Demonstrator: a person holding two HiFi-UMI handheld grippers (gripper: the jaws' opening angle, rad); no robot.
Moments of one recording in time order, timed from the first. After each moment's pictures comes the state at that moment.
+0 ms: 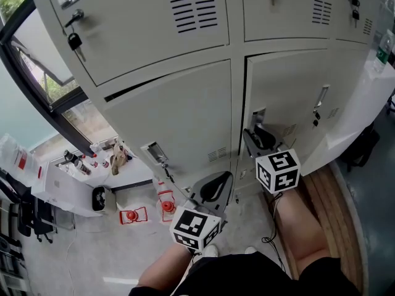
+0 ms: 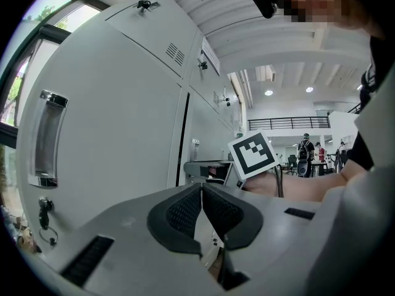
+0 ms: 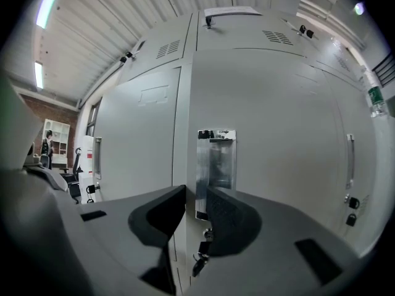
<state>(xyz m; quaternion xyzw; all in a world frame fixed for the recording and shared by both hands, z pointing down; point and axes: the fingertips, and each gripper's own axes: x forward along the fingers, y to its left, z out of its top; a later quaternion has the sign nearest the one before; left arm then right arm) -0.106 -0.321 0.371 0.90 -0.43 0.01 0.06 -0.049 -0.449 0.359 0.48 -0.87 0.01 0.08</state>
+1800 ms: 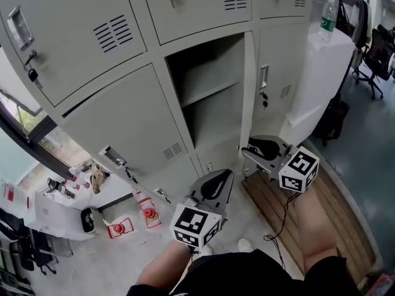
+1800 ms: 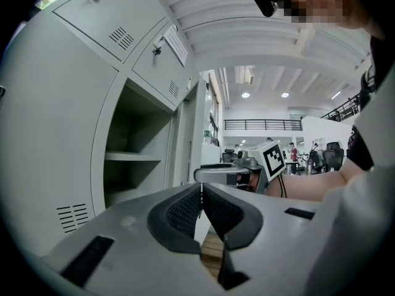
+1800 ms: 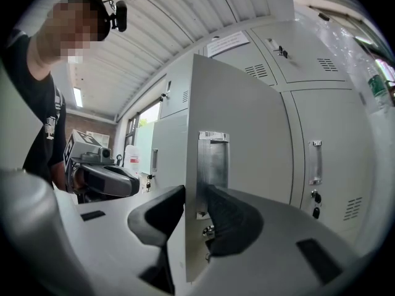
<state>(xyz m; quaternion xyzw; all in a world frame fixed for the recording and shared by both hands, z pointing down) 0.025 -0.263 0.365 0.95 -0.32 0.01 0.05 0.079 -0.322 0.358 0.33 -0.94 0.00 0.06</state>
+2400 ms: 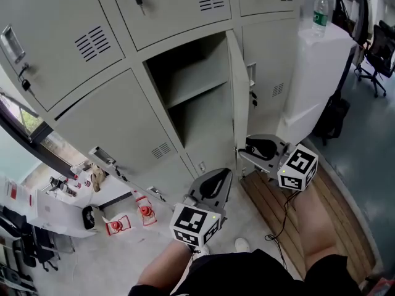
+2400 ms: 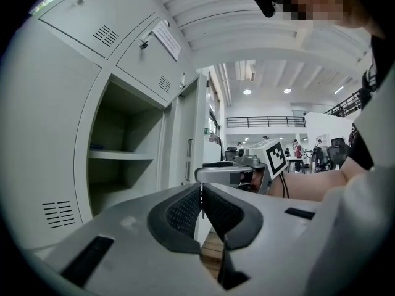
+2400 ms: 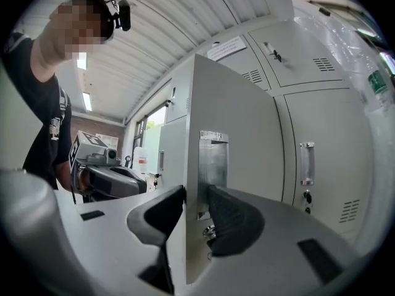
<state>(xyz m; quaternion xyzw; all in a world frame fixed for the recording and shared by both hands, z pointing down) 0.074 -0.256 0.366 0.94 -0.34 0.02 0.04 0.119 -0.308 0.357 0.30 -0.95 -0.01 0.05</state>
